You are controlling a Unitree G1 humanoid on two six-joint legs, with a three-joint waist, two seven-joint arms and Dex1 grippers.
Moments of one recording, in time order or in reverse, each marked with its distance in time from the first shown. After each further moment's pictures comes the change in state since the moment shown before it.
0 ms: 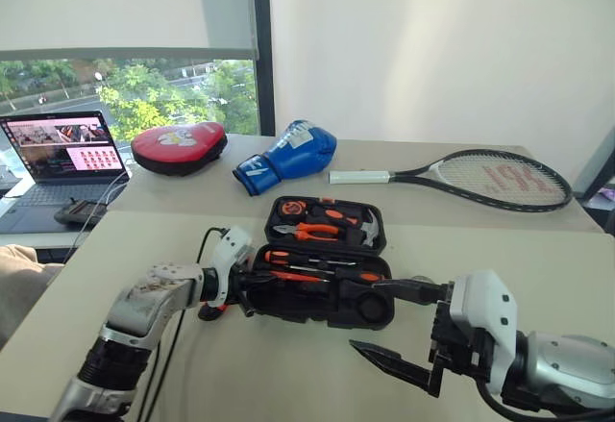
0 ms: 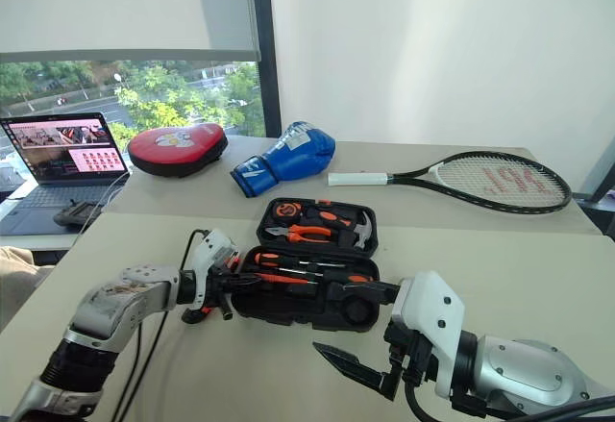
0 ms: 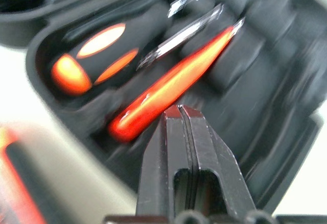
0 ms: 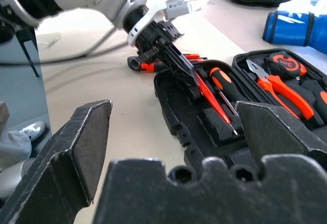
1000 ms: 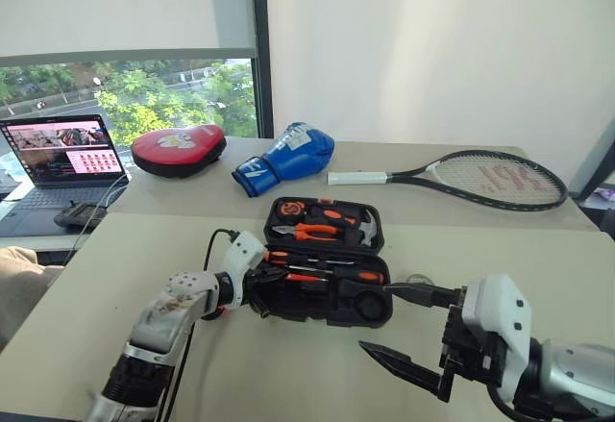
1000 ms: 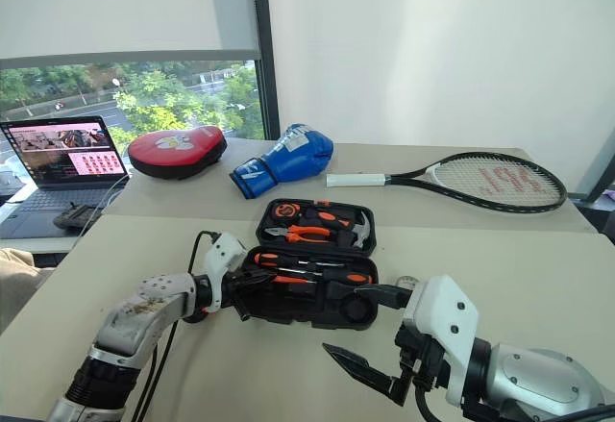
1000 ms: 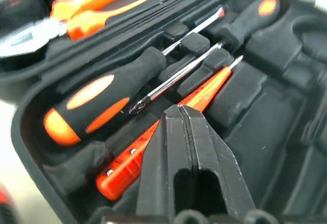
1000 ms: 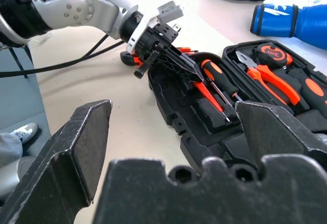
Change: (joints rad) left arm 0.041 -0.071 -0.047 0.018 0.168 -0.083 0.039; right arm 0.157 -0.120 -0.058 0.003 0.036 -0.148 -0.061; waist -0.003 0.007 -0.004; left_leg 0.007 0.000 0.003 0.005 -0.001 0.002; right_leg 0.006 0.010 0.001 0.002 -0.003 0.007
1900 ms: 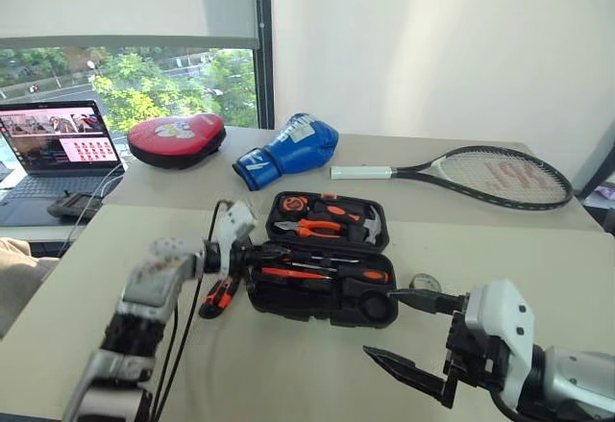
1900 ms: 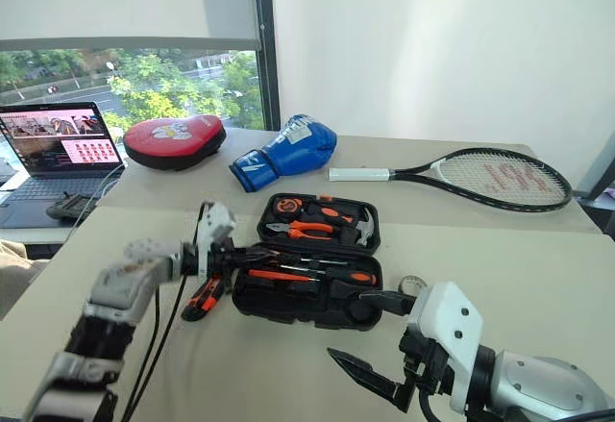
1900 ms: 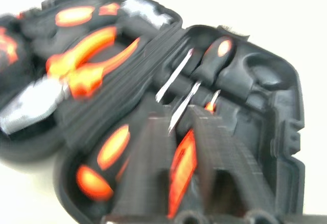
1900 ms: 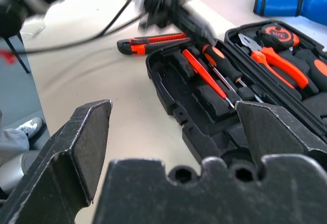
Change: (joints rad) left arm -0.074 -0.011 0.028 0.125 0.074 -0.203 -0.161; right arm 0.082 0.003 -0.027 0.002 -0.010 -0.029 -0.002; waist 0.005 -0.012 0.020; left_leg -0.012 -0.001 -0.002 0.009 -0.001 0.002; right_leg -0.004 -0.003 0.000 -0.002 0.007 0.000
